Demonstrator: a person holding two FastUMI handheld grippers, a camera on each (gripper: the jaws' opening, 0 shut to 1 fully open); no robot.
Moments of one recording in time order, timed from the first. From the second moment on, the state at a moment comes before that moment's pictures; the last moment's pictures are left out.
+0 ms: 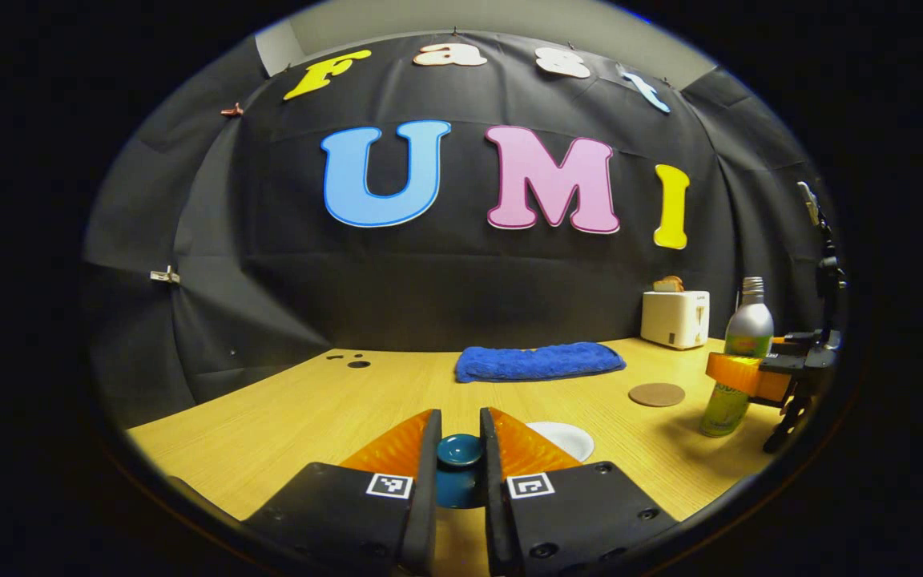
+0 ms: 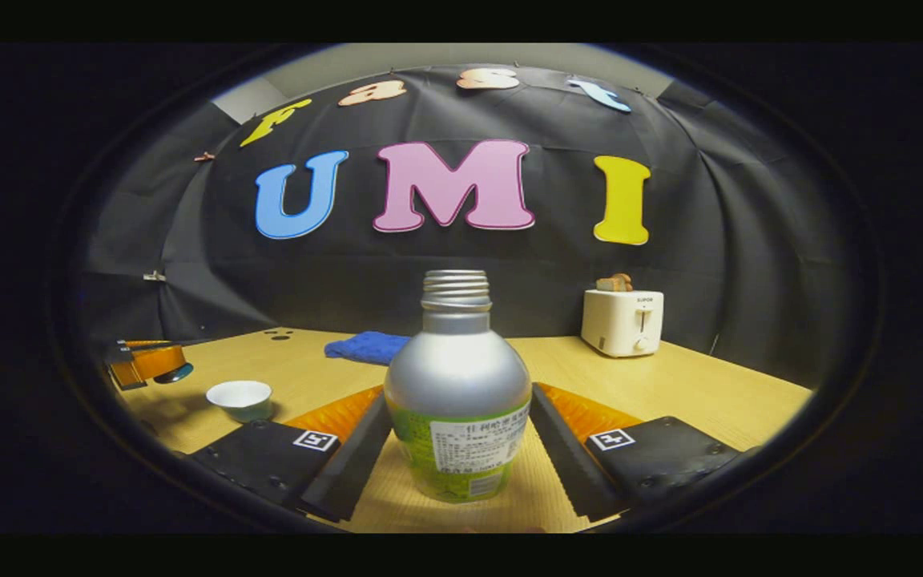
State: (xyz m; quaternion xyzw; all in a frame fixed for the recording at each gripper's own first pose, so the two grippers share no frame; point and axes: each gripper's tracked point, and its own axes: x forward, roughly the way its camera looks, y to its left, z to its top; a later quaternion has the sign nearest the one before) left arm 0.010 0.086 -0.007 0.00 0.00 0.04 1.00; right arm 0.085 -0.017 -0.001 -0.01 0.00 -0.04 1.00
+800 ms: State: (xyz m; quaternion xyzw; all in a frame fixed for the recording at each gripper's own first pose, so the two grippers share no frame) left arm 0.012 0.102 -0.006 0.00 0.00 0.05 1.00; right arm 0.092 -0.015 0.006 -0.12 0.00 -0.05 0.99
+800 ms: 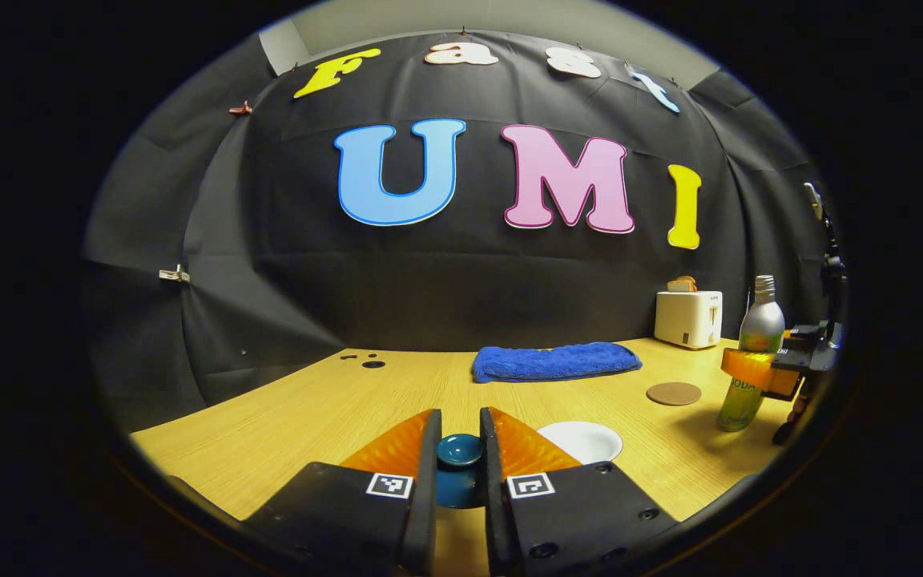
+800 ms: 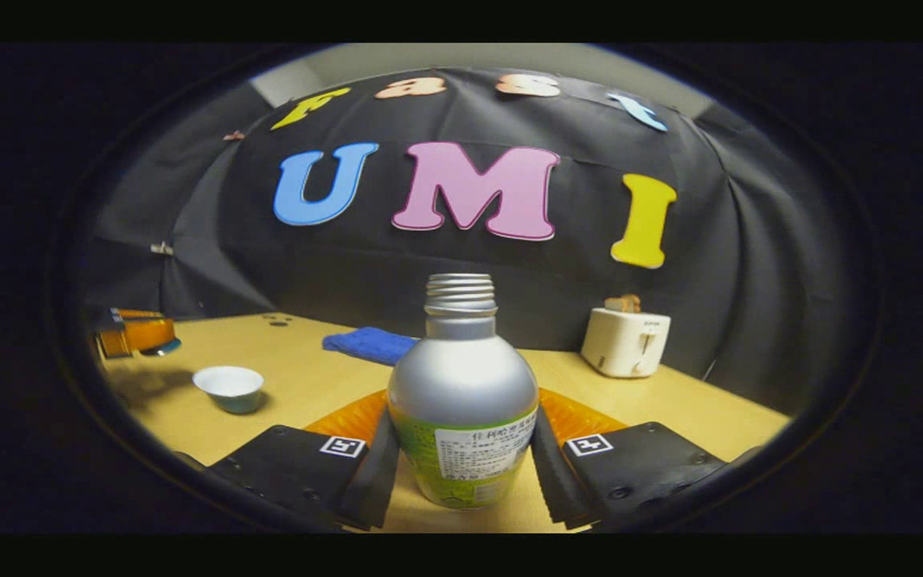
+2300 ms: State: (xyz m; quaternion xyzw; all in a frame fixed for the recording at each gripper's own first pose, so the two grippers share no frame) left arm 0.003 0.210 -0.011 0.00 0.00 0.11 0.99; right arm 0.164 0.140 0.014 -0.68 -0.12 0.07 0.72
